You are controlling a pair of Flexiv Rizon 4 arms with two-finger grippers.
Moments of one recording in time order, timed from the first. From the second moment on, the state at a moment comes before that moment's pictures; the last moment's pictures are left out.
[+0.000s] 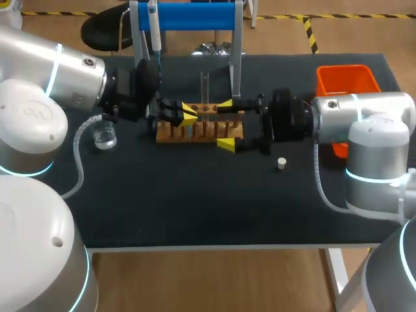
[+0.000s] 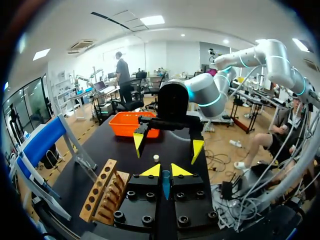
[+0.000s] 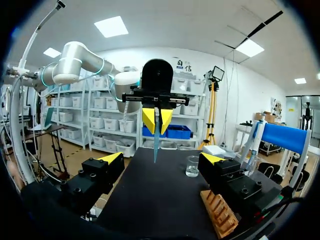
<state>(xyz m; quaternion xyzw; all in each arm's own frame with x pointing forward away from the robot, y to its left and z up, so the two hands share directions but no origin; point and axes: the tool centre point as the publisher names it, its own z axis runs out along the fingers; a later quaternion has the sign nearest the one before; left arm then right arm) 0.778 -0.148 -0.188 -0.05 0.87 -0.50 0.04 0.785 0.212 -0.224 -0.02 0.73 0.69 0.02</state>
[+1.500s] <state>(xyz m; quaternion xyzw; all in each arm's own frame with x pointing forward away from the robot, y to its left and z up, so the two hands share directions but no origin) 0.778 -0.148 -0.188 -0.05 0.87 -0.50 0.04 0.775 0.274 -0.224 -0.04 0.71 0.70 -0.04</state>
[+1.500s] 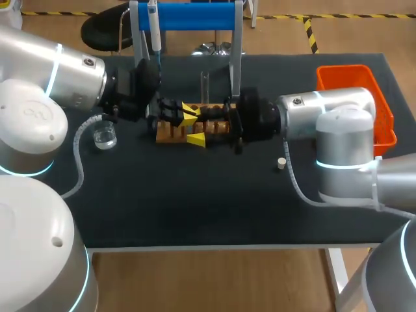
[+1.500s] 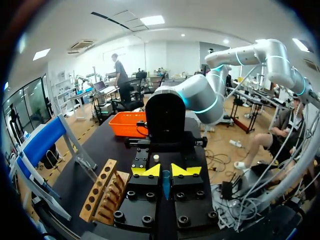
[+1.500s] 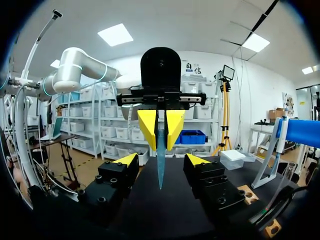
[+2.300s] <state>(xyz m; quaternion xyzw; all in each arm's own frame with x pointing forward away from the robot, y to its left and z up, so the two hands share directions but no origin) 0.778 -0.148 -0.188 -0.05 0.87 -0.50 0.04 0.772 0.283 -0.222 -0.04 0.70 0.71 -0.05</state>
